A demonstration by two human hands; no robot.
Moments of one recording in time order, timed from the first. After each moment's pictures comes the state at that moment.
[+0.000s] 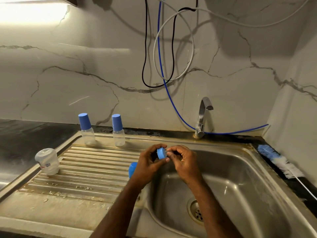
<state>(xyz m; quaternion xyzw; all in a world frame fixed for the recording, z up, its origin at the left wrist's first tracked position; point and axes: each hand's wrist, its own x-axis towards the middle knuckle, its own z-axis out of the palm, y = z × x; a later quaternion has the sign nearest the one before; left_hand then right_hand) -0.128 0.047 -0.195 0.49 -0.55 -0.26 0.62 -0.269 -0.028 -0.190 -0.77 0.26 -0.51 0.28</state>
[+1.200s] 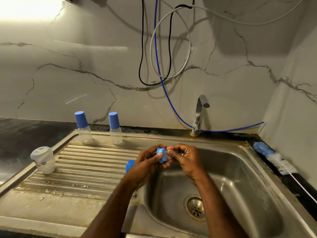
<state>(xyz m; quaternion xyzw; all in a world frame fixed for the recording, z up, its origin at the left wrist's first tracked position) -0.130 0.052 -0.191 0.38 -0.46 -0.50 0.63 -0.287 -0.031 -0.180 -0.68 0.25 -0.47 0.51</state>
